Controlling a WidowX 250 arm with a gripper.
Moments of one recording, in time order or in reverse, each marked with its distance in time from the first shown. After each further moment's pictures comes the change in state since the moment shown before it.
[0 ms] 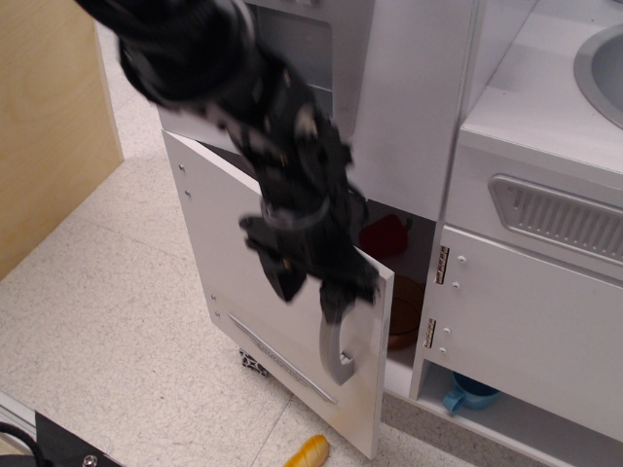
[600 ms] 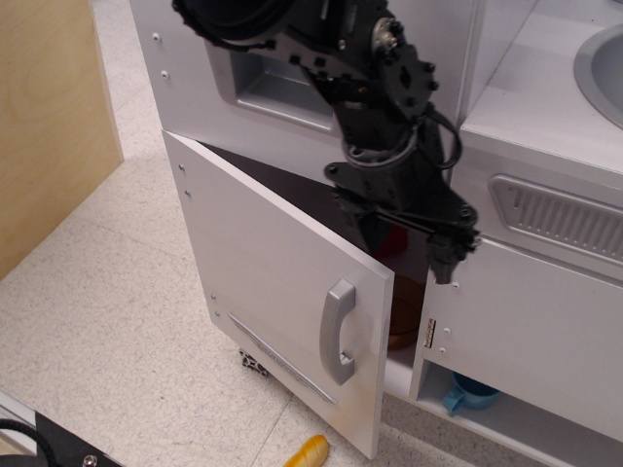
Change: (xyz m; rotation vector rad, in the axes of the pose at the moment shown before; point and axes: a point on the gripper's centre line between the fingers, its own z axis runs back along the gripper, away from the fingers) arm 0.042 -0.055 0.026 -0.131 -0.116 -0.069
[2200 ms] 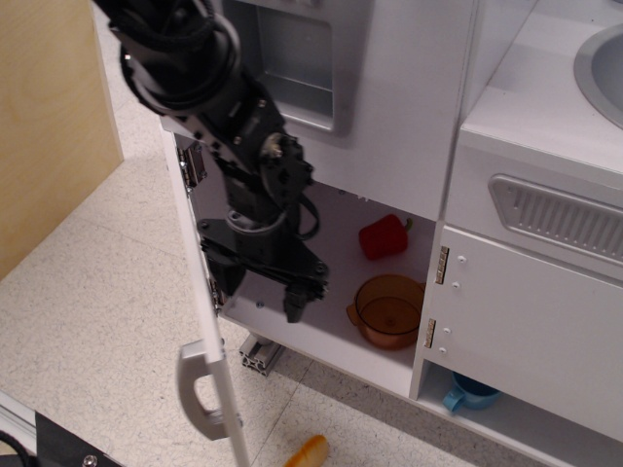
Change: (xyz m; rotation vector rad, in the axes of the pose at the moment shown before) arm -0.060 0.114 -0.042 0.275 0.137 0.172
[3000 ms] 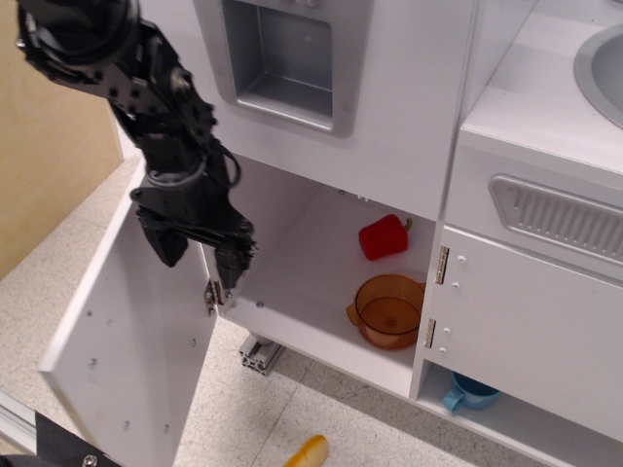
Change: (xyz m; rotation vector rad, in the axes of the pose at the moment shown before) arm 0.001 0.057 0.007 -0.083 0.058 0.001
